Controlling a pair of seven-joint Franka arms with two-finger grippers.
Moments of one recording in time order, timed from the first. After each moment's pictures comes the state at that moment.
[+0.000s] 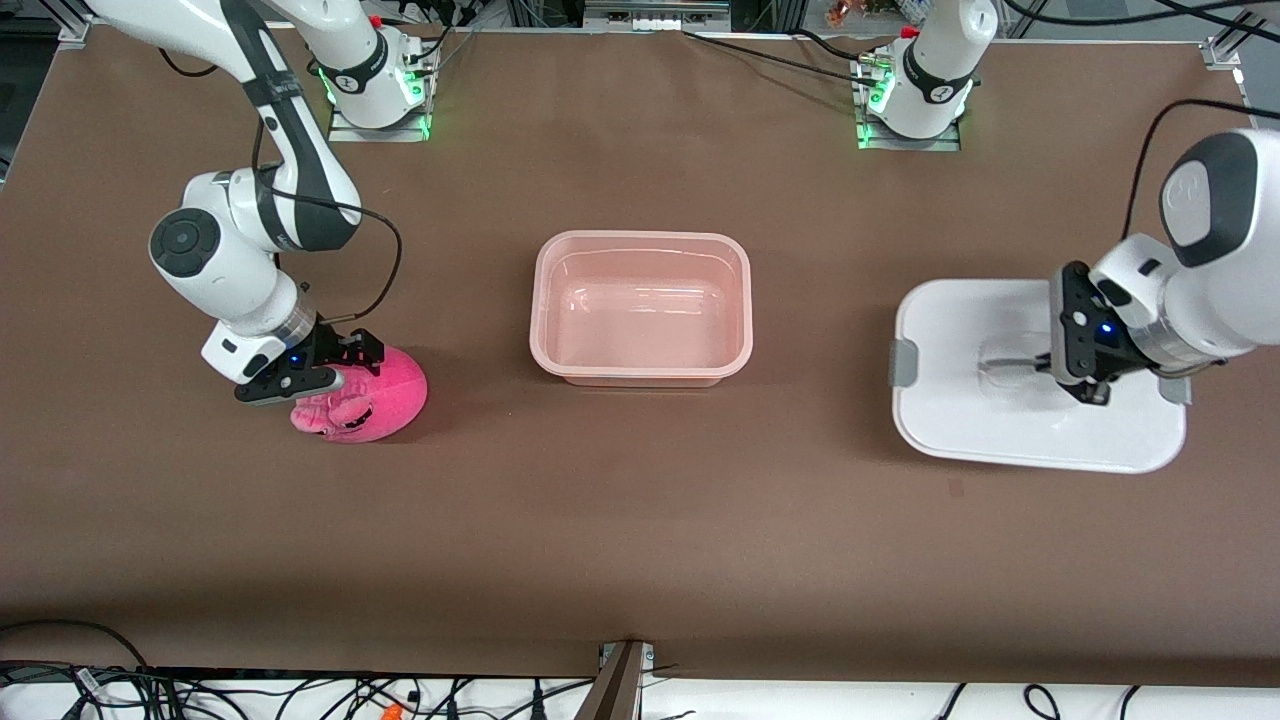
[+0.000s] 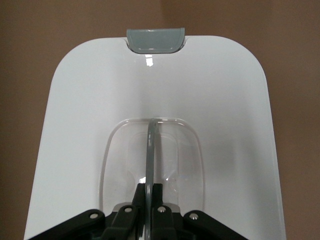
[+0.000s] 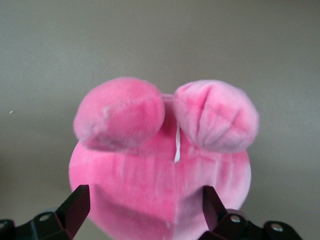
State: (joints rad) left arm -0.08 0.31 0.12 -1.61 -0.05 1.85 1.73; right arm 0.16 0.31 -0.01 -2.09 0.00 2.52 -0.06
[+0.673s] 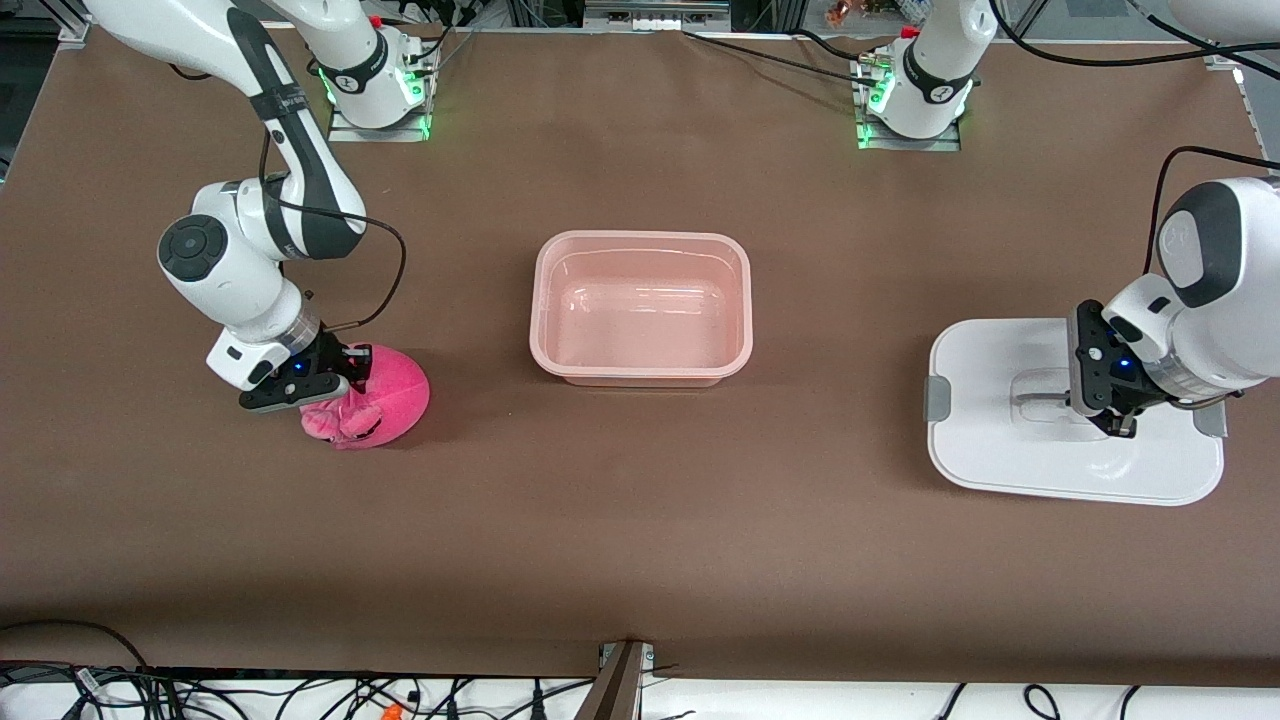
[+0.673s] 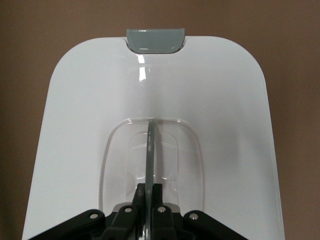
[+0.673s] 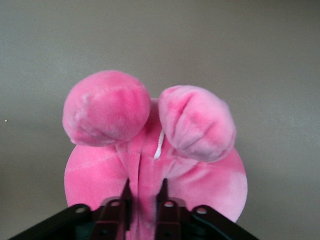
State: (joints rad) left arm -0.06 0.36 0.15 -1.61 0.00 1.95 1.74; right arm 0.16 0.32 -0.01 -2.08 0.00 2.56 -0.09
